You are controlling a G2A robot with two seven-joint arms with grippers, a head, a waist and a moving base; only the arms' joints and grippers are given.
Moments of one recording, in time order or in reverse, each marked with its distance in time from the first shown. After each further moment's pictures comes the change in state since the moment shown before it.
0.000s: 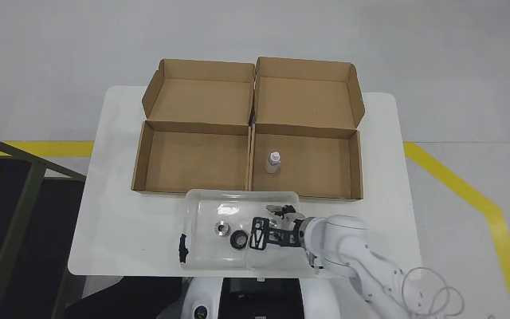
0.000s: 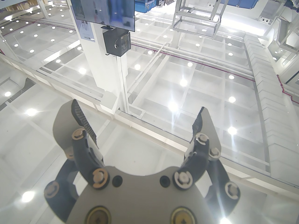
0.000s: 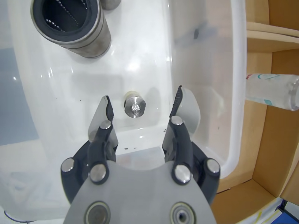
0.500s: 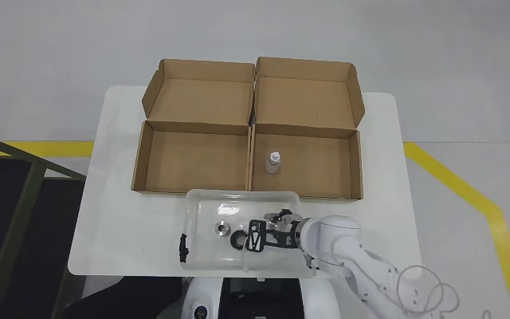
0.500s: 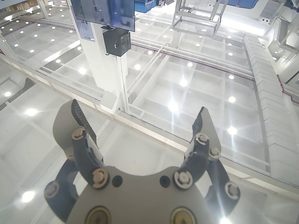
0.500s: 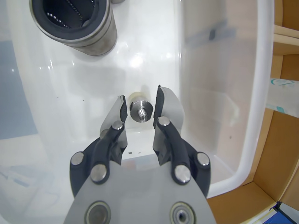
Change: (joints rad) left arm 0.000 0.000 0.000 0.000 0.000 0.000 0.000; right arm 0.021 -0.003 -0.034 0.007 0.003 0.002 0.033
